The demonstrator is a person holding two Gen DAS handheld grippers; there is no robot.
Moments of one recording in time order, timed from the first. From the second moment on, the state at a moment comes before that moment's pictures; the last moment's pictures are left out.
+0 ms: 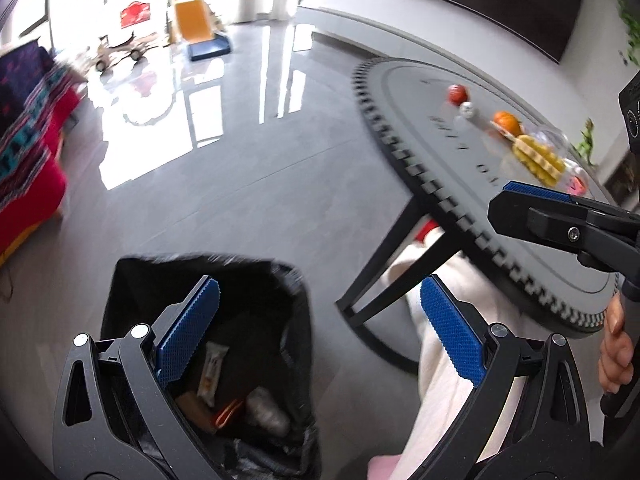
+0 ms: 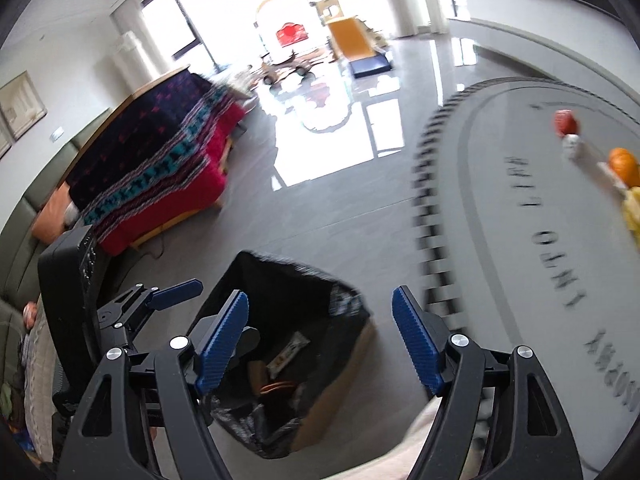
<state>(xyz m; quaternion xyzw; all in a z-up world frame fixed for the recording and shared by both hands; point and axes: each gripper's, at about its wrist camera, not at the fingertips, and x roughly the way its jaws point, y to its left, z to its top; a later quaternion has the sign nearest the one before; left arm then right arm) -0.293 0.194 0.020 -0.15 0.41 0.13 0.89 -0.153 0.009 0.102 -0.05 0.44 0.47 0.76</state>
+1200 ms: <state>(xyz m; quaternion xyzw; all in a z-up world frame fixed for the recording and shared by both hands) -0.058 0.078 0.029 -0.07 0.46 -0.04 0.88 0.080 -0.153 0.070 -0.12 0.46 0.26 0.84</state>
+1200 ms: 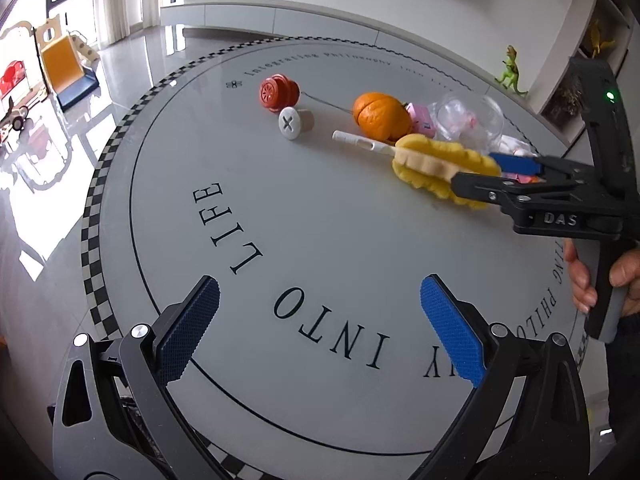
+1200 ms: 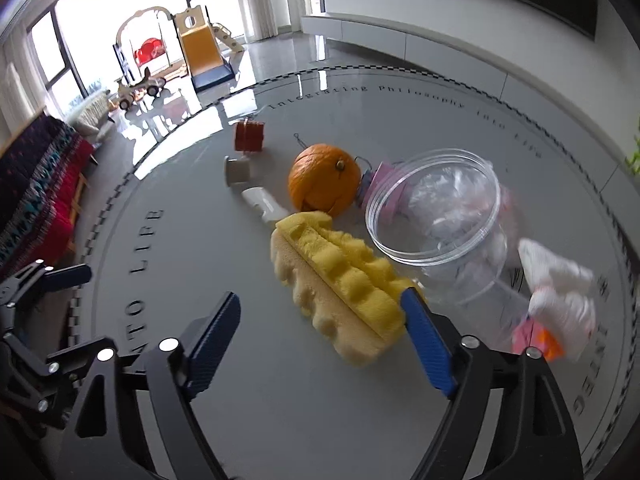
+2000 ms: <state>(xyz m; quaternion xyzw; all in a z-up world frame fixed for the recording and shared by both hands) -0.018 0.087 0.020 -0.06 0.44 0.00 0.90 0.097 -0.170 0.103 -0.02 0.41 0.25 0.87</state>
